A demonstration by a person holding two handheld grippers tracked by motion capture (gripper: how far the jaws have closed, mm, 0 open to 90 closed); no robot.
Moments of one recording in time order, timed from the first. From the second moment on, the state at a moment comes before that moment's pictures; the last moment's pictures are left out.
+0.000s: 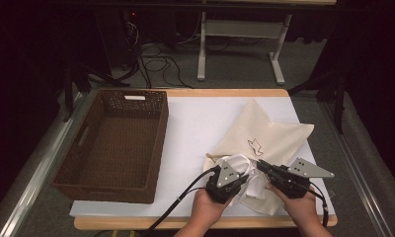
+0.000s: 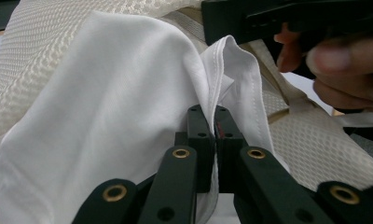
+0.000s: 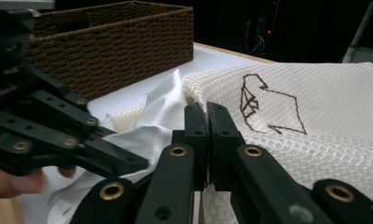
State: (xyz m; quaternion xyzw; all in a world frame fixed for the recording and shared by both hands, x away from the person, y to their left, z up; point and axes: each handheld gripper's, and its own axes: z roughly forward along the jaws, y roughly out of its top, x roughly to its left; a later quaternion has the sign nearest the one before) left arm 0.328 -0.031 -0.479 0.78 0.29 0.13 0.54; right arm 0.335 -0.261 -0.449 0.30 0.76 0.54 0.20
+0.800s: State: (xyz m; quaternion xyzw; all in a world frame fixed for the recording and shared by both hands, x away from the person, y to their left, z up) left arm 0.350 -0.031 -0.496 0.76 0.34 0.14 0.53; right arm 0.333 -0.262 -0.449 0.30 0.76 0.54 0.21
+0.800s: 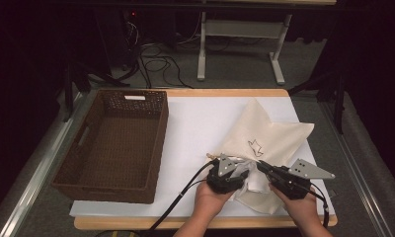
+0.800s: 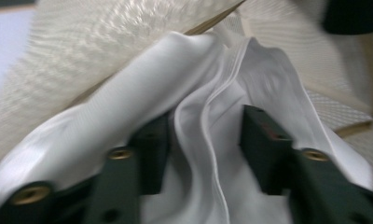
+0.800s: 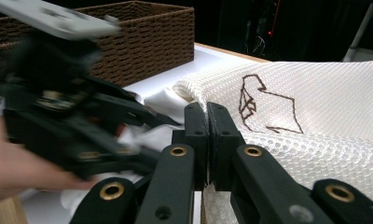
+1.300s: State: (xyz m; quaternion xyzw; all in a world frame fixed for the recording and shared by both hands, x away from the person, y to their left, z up) left arm 0.312 0.015 -0.508 0.78 0.34 0.14 0.51; right arm 0.333 -0.261 -0.451 0.30 0.76 0.54 0.20
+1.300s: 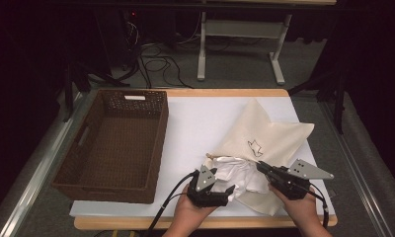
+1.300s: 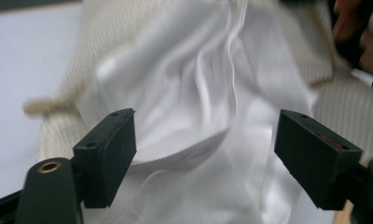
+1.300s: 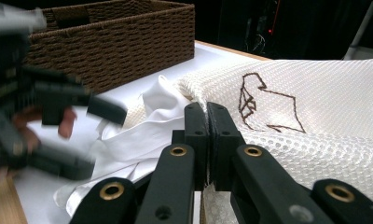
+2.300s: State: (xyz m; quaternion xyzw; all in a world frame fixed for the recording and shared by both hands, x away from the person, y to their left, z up) left arm 0.319 -0.025 -0.491 0.79 0.31 0.15 0.51; right arm 0.334 -0.256 -0.450 0.30 0.76 0.54 0.20
